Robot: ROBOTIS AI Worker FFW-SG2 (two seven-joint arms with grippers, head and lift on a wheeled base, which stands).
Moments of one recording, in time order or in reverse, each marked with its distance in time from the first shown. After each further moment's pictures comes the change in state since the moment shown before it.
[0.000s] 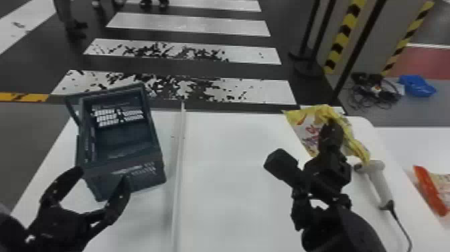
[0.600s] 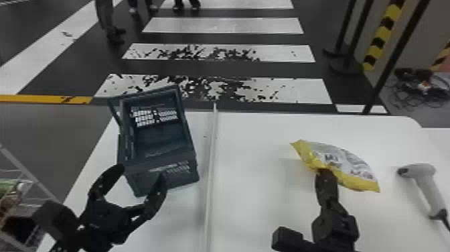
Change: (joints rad) left arm -0.002 0.004 -0.002 0.003 0.000 0.000 0.000; right arm 0.126 -0.069 0.129 0.164 0.087 -0.222 -0.010
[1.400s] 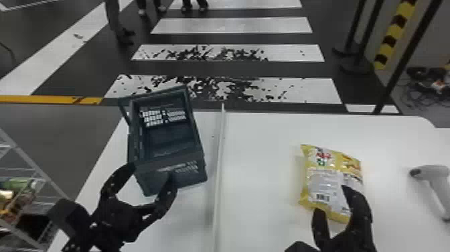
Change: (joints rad) left arm -0.003 0.005 -0.009 0.000 0.000 -0.003 -0.002; right arm 0.163 -0.053 -0.005 -0.290 -0.138 0.076 0.129
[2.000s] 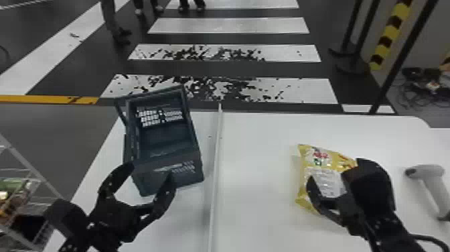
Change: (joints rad) left arm -0.003 0.003 -0.011 -0.001 0.000 -0.008 -0.002; right arm -0.007 0.088 -0.352 -0.240 -0.609 -0.046 0.269
